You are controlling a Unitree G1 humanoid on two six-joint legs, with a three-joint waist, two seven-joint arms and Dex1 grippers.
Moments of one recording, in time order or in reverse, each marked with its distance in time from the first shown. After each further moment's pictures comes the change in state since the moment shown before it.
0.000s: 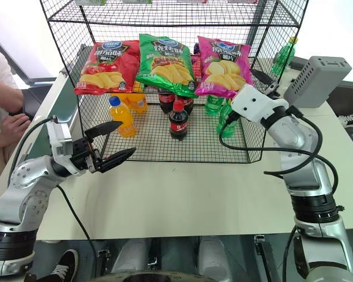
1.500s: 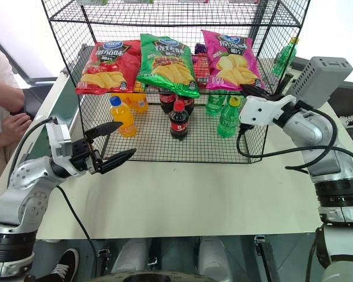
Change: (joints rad) left arm 0.010 0.001 0.000 -0.017 -0.013 0.005 0.001; right arm -0.093 -0.177 0.042 0.341 -0.015 -0.501 0.048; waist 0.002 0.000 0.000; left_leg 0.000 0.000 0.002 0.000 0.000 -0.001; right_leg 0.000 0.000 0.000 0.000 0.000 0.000
